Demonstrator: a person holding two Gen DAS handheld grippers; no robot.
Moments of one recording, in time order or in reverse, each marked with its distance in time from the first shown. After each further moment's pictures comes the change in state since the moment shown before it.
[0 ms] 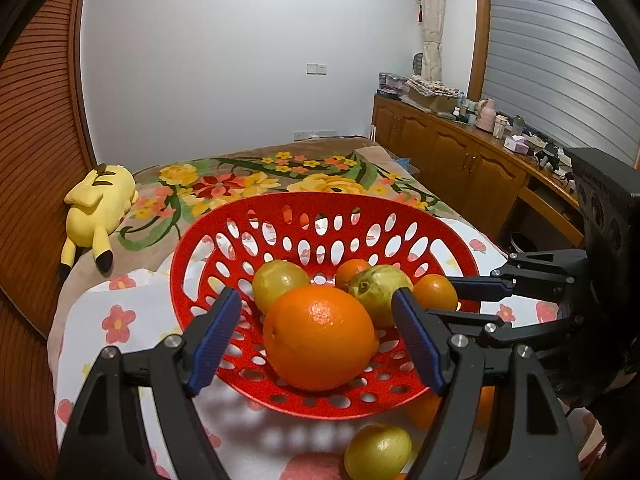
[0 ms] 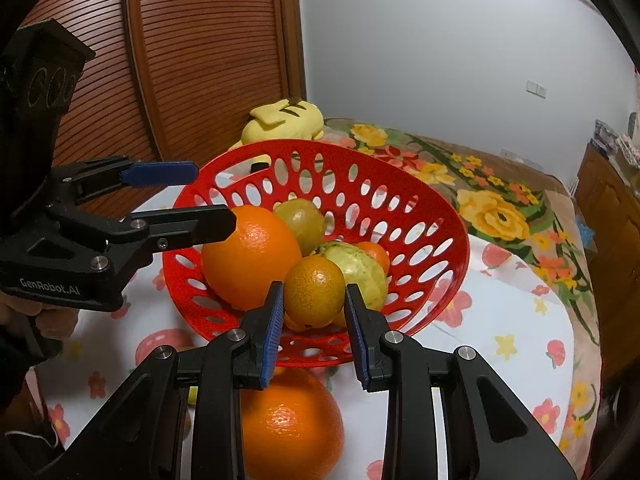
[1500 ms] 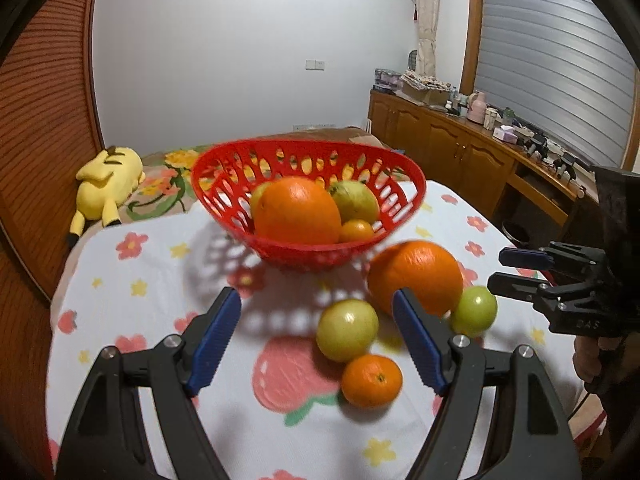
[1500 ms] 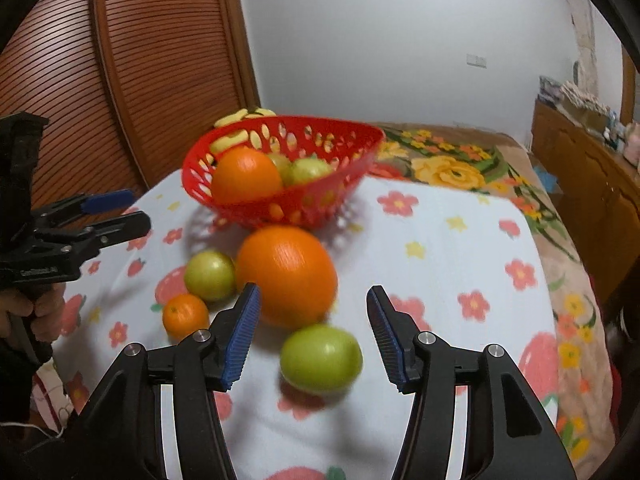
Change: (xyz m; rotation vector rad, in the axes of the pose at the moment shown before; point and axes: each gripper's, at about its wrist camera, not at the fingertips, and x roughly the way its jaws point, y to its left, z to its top) left arm -0.067 -0.020 -0.092 -0.008 0.010 -0.010; right arm -0.080 0.011 -0.103 0.197 -0.033 -0.113
